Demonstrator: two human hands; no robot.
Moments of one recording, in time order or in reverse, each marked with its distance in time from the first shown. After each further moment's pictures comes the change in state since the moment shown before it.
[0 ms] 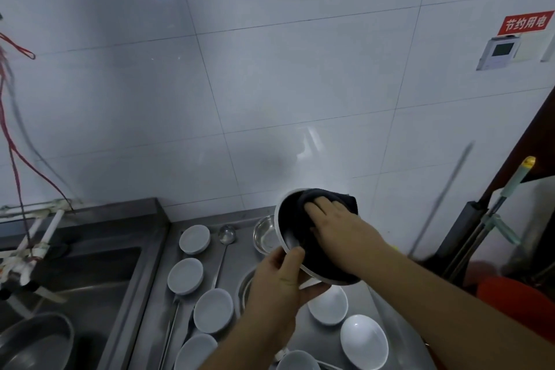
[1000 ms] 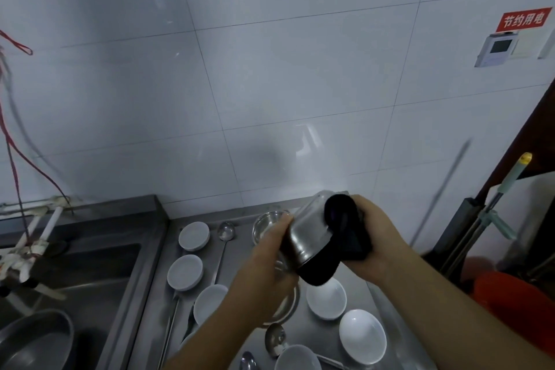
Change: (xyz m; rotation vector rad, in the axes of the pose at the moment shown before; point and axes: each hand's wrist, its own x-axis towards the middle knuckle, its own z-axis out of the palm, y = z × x) left_hand 0.014 0.009 -0.049 1.080 -0.136 0.532; right_hand -0.028 -0.011 -0.025 2.220 0.083 0.645
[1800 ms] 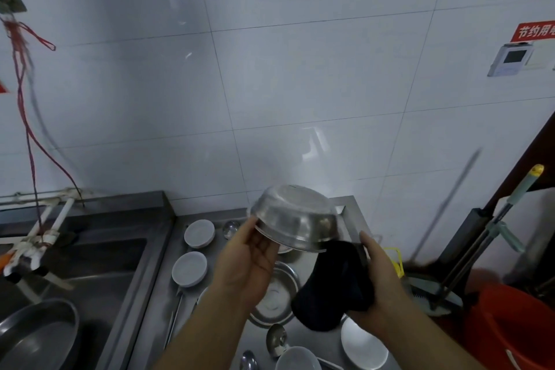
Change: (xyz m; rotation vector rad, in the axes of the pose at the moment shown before) left_hand 0.020 0.024 -0.029 -1.532 0.388 -0.579; right_hand -0.014 0.053 -0.035 0.135 0.186 0.091
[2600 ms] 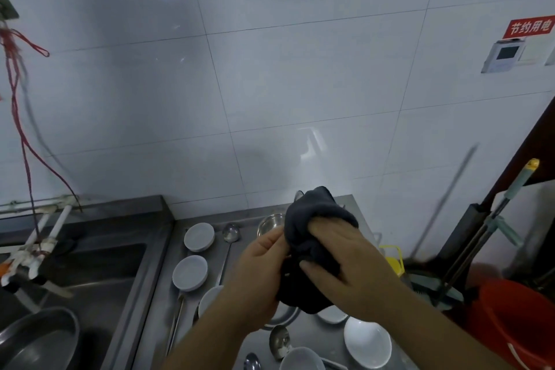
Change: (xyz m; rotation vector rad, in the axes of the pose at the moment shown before) left_hand -0.032 -0.006 0.005 0.588 -0.369 0.024; right_hand -0.035 -0.014 0.043 -1.556 -0.486 -1.321
